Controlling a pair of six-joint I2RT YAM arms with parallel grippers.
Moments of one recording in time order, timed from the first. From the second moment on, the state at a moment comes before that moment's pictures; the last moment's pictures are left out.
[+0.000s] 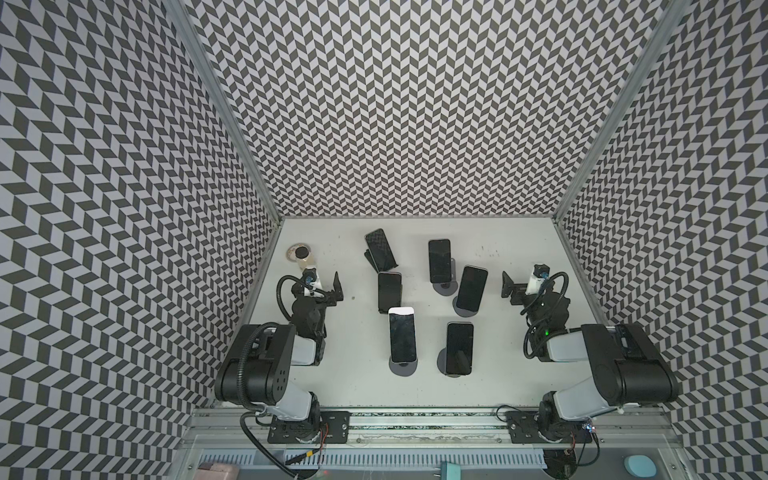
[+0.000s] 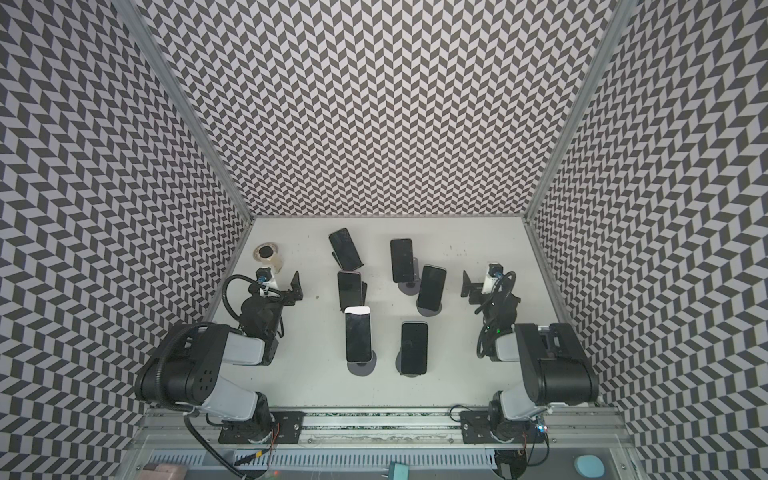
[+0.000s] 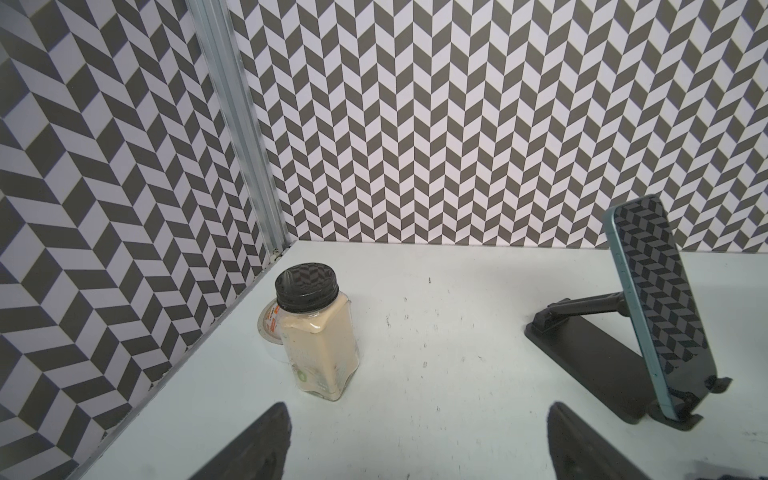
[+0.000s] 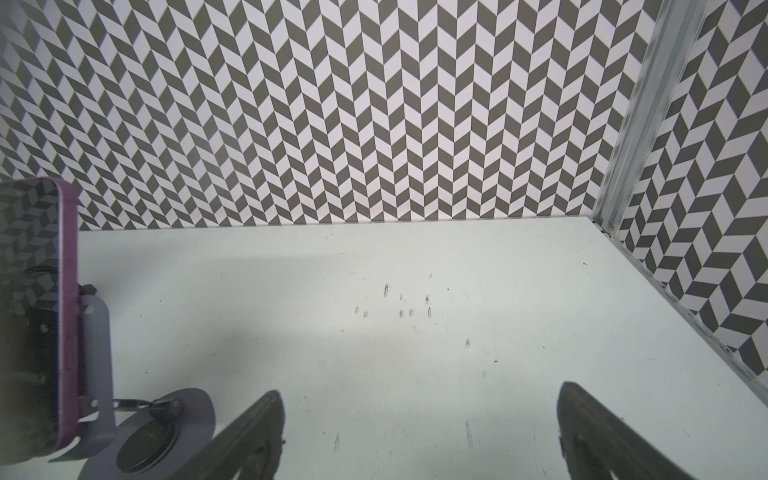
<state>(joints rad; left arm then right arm) -0.03 1.52 0.25 1.22 -0.09 0.00 0.00 1.52 0.27 1.14 -0.05 0.05</state>
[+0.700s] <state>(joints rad) -0.03 1.31 0.33 0.98 -0.09 0.01 0.00 1.43 0.37 0.92 0.00 0.07</state>
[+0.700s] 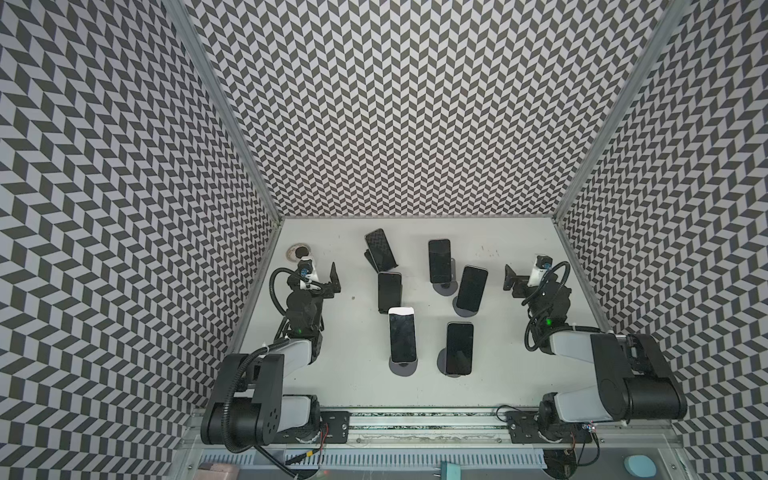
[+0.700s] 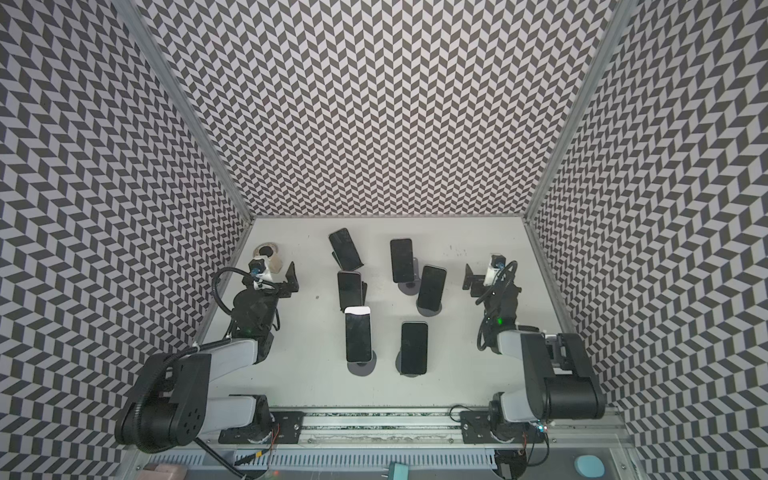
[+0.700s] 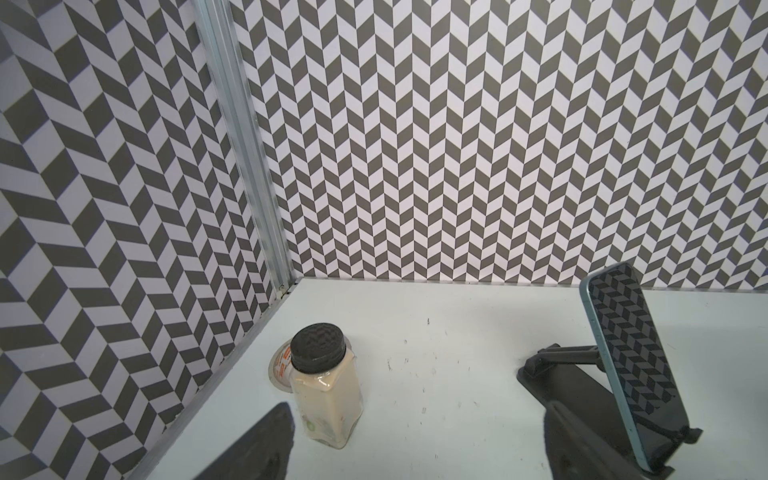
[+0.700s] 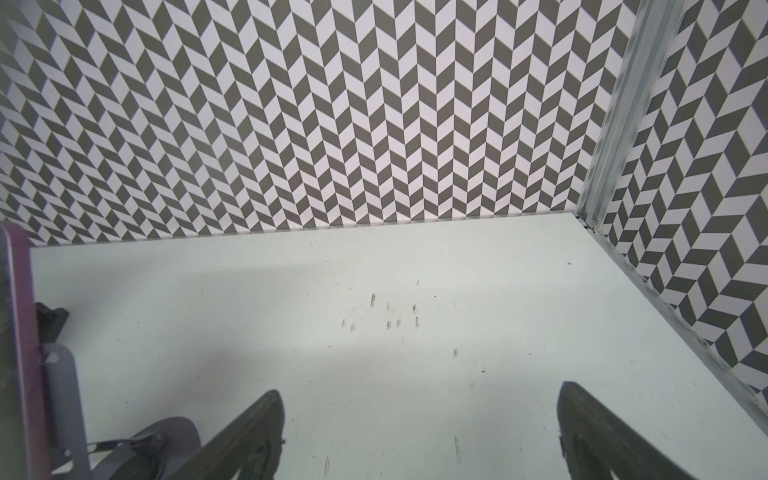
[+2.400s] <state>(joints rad) -0.38 0.88 0.92 0.13 0.12 0.28 0.08 0.94 0.88 -0.04 0.00 0.39</state>
